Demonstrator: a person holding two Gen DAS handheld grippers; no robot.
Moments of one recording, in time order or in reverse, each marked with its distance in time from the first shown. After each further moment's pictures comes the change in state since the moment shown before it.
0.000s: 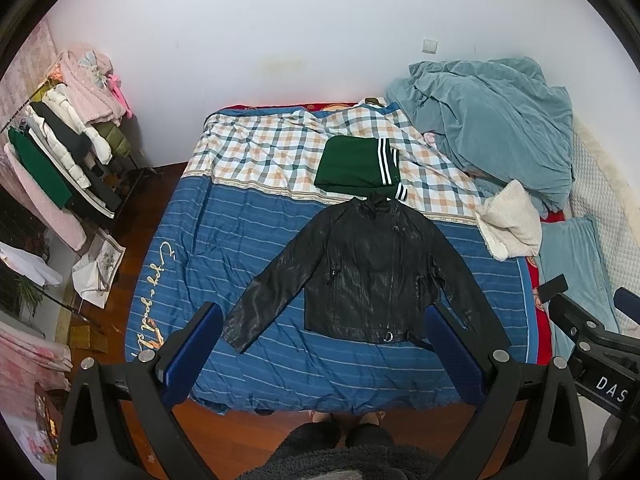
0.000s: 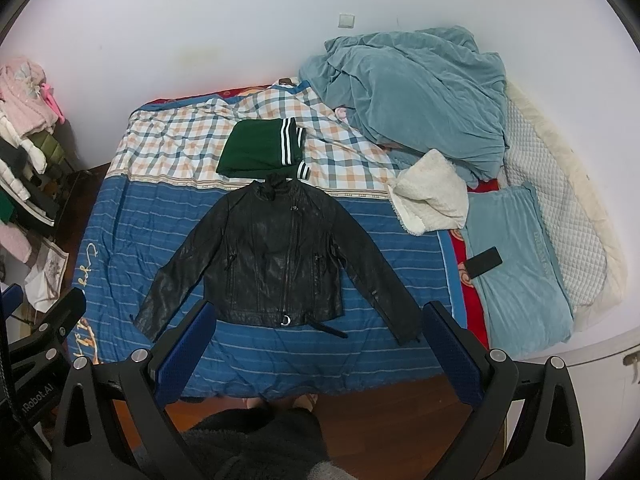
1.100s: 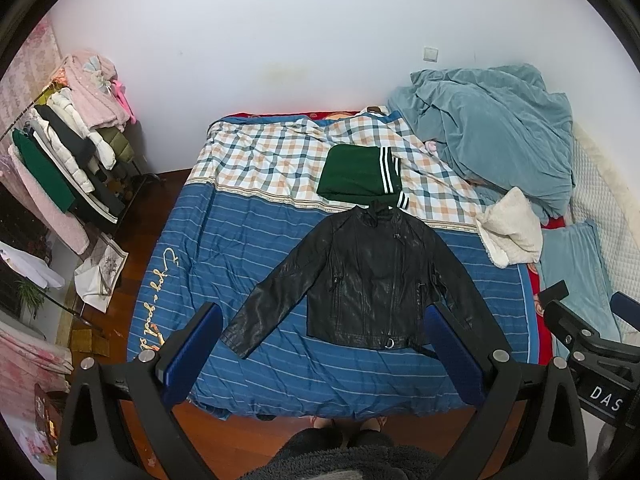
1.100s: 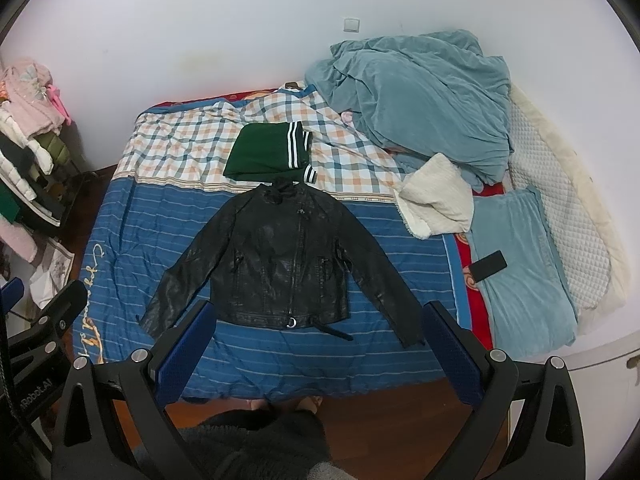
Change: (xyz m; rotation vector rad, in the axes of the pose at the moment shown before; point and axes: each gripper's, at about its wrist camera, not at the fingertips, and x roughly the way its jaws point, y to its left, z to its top) left arm -0.015 0.008 0.025 0.005 -0.022 0.008; right arm -0.013 0.009 0.019 -0.003 -0.005 0.018
